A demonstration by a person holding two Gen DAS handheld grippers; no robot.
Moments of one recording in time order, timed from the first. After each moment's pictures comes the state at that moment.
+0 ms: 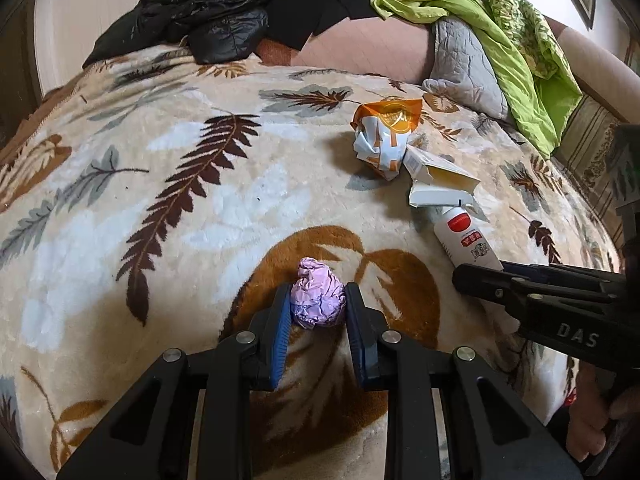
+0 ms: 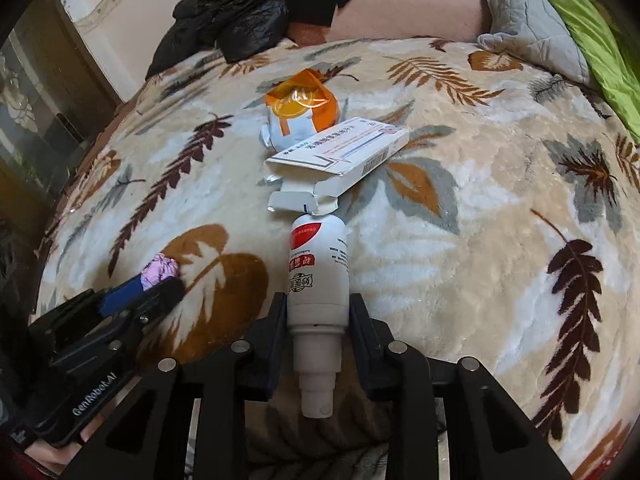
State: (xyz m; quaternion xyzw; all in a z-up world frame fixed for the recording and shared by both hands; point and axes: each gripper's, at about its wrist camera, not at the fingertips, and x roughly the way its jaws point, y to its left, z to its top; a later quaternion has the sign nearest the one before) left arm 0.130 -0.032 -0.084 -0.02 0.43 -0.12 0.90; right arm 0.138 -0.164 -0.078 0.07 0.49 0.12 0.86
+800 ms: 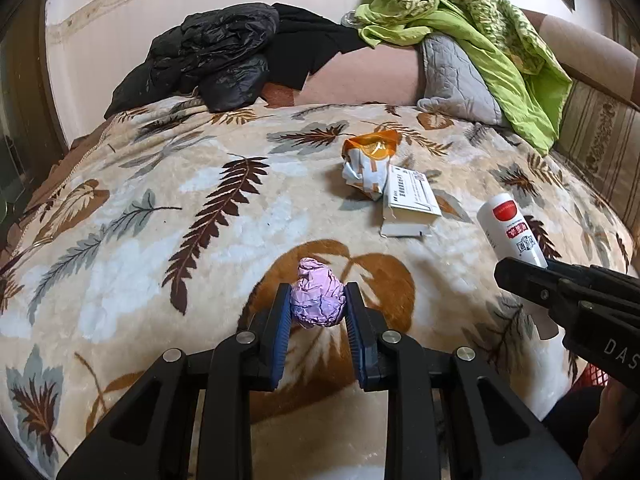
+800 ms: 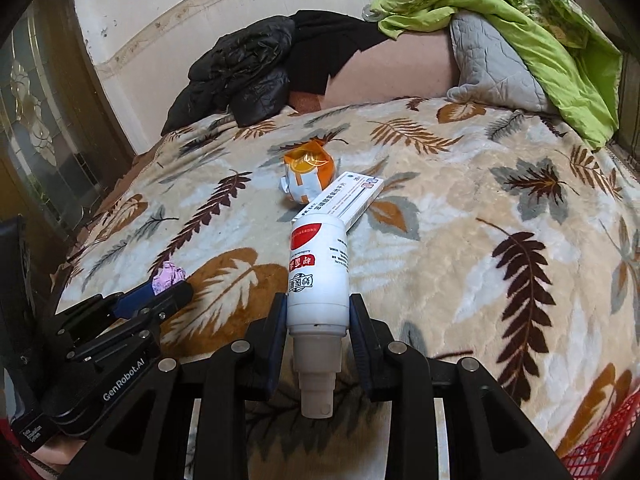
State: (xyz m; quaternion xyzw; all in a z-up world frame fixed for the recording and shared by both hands) left arm 0.085 -0.046 -0.053 0.03 0.37 -0.09 0.92; right arm 0.065 -0.174 -0.041 0.09 0.39 0.10 0.91
